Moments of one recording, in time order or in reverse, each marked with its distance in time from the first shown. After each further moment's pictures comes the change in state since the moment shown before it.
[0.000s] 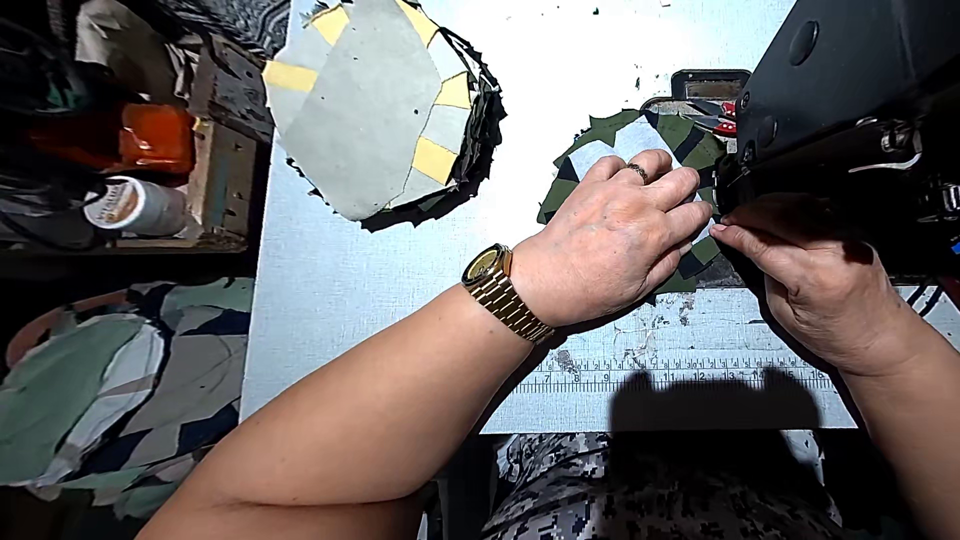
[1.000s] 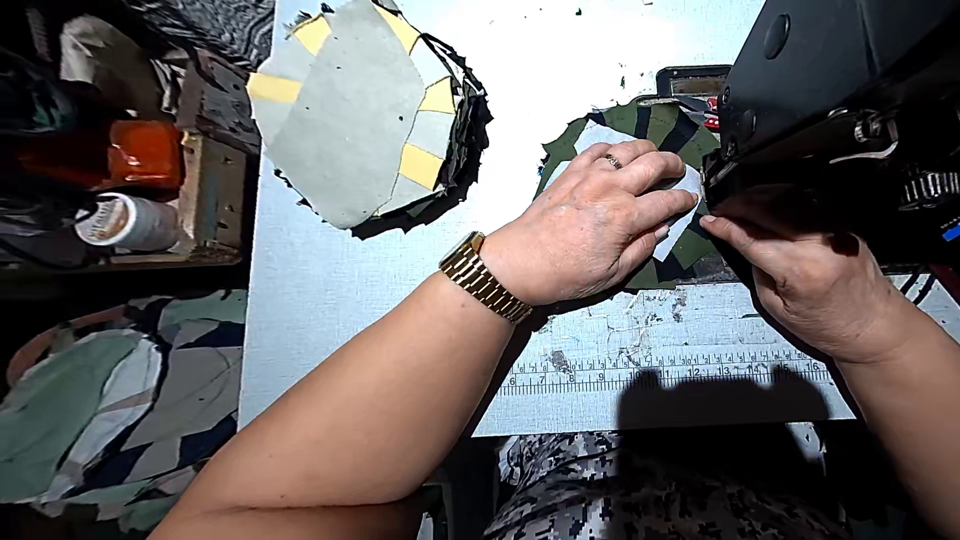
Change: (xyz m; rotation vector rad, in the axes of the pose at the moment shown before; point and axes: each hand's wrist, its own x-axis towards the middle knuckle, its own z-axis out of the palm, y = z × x) left_hand -0.002 -0.021 0.000 -0.138 0.018 0.054; right_hand -0.001 0.002 0.000 -0.022 -0.029 0.006
